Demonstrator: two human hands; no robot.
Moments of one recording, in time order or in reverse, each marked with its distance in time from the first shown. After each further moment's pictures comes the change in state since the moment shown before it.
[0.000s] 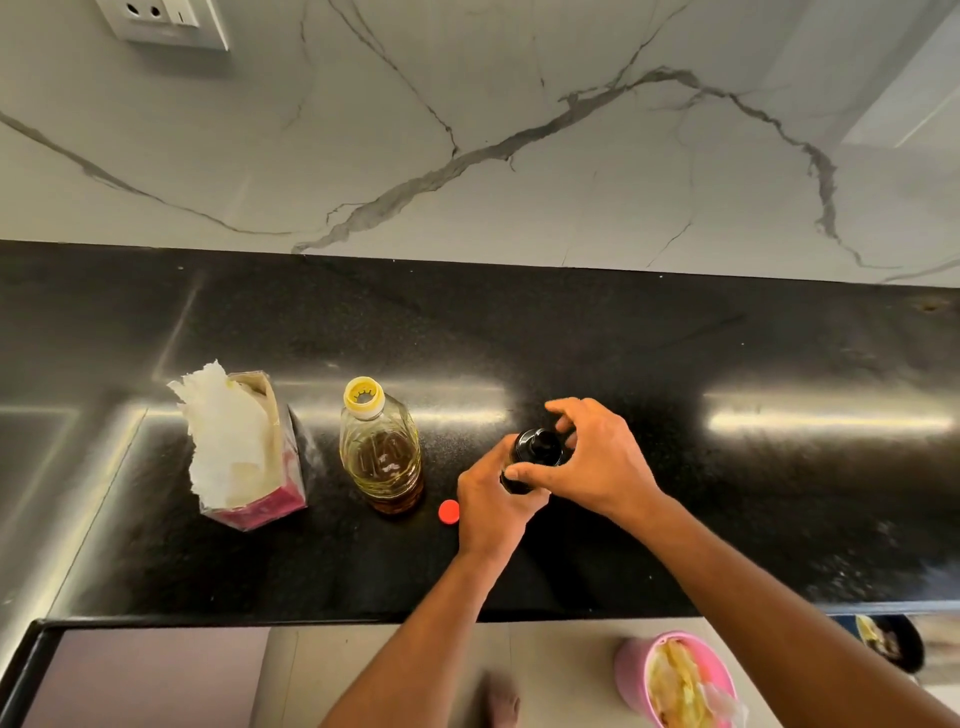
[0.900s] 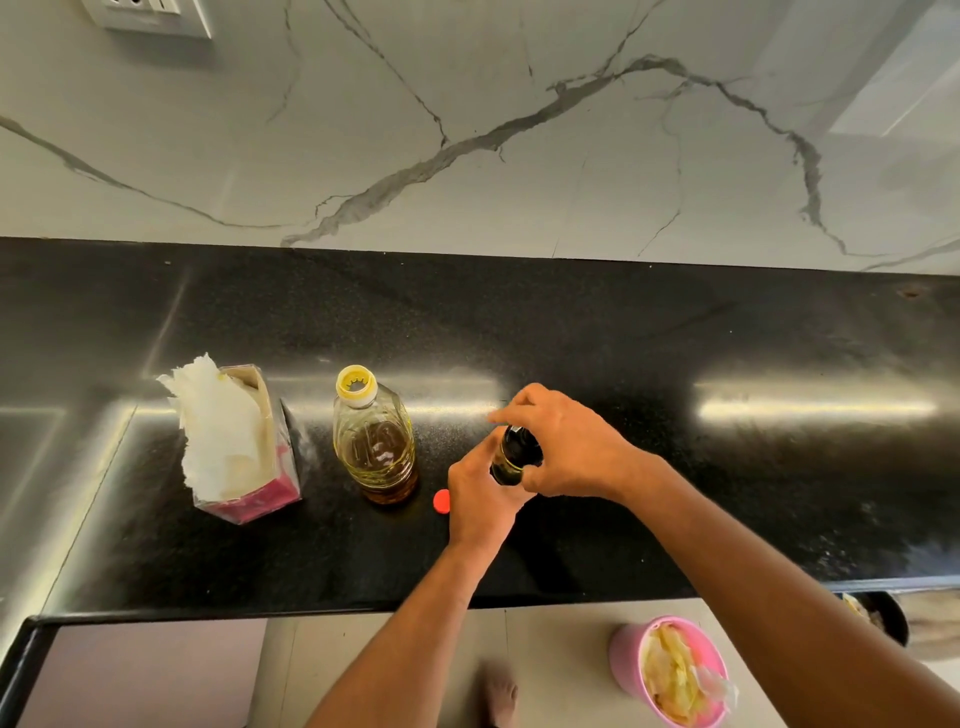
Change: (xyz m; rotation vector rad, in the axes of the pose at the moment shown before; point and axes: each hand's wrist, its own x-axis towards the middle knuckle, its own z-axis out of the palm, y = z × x) left_hand -0.003 -0.004 -0.006 0.026 -0.030 -0.017; right_hand 0.008 -0.031 -0.017 -0.282 -0.347 -0.266
